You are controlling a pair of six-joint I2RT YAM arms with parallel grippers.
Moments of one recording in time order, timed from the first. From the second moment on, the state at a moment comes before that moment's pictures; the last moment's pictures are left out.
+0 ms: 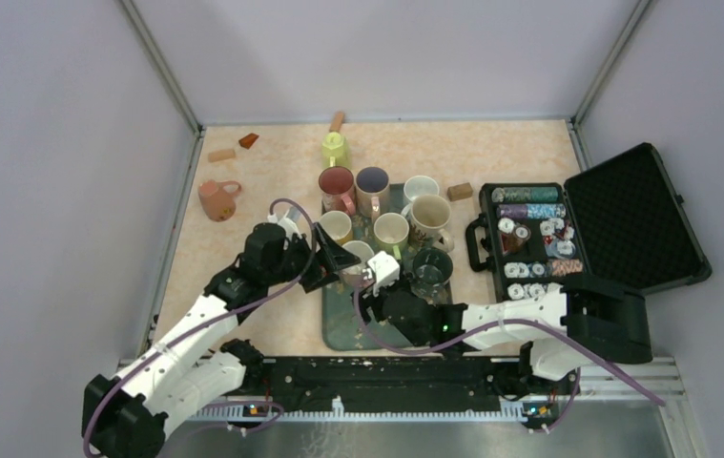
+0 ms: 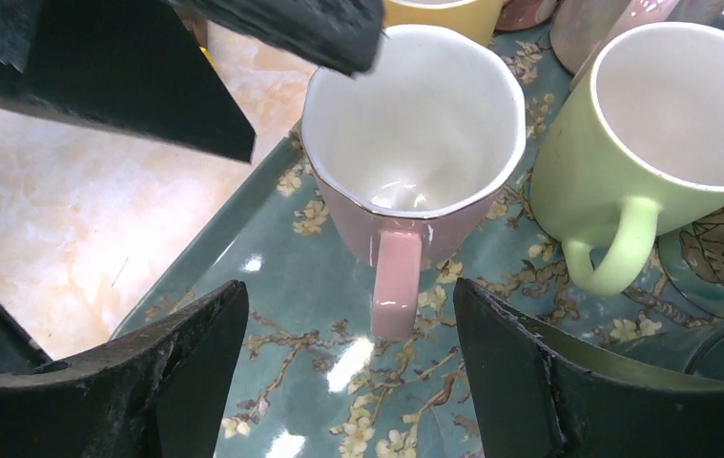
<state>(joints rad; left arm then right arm) -0.51 0.86 0.56 -0.23 0.38 -1.07 1.36 1.44 0.60 0.45 0.65 0.25</state>
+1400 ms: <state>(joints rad) -0.21 1.38 1.26 -0.75 -0.49 -1.16 1.26 1.13 0.85 -0.09 0.23 0.33</state>
